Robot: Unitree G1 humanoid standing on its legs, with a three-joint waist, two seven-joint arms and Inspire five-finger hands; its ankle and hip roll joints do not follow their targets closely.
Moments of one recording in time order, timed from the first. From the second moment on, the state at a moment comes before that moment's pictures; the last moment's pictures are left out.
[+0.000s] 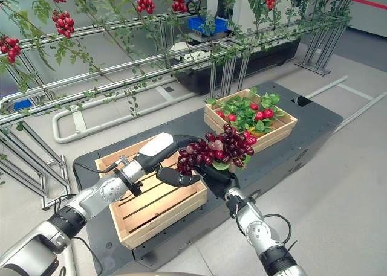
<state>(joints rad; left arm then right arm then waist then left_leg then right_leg) -0.43 0.57 -0.59 0.37 0.39 -0.51 0.13 -0.10 -0.38 0.33 0.31 1.27 0.02 0.27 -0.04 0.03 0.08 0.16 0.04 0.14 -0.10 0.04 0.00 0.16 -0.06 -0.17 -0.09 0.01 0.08</state>
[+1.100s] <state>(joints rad) -0.21 0.39 -0.22 0.44 0.25 -0.47 0.78 -0.10 -0.34 0.19 0.22 1.23 -0.08 0.29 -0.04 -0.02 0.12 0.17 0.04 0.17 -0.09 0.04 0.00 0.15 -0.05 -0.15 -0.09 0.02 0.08</state>
